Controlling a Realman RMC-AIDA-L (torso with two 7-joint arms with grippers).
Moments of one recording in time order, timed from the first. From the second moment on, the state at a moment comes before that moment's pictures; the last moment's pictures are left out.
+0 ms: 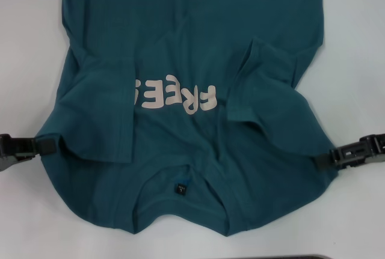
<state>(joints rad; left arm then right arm) -0.34 -2.06 -2.81 -0.85 -0.77 1.88 -2.23 0.54 1.94 -0.53 -0.58 -2.59 -1.76 2.22</state>
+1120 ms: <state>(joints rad) -0.34 -2.06 -2.81 -0.85 -0.77 1.88 -2.24 0.55 1.92 -0.57 -0.57 -2.59 -1.76 2.26</state>
